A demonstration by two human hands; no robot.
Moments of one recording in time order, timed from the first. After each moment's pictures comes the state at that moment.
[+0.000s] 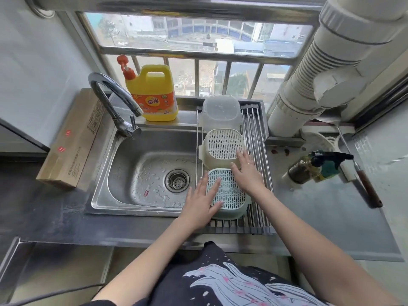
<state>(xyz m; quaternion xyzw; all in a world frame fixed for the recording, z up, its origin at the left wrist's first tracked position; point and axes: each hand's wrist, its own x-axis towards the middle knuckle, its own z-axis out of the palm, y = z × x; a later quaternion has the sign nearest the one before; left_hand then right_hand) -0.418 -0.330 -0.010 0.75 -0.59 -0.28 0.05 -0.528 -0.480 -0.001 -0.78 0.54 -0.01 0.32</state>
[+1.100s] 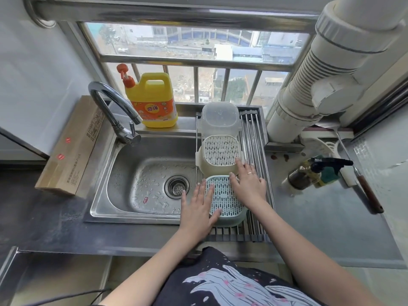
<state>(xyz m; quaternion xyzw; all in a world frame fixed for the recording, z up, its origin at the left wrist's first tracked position) -0.422 -0.325 -0.007 0.80 -0.57 -0.20 -0.02 -0.533 -0.467 -0.001 -0.80 0.56 0.03 0.22</state>
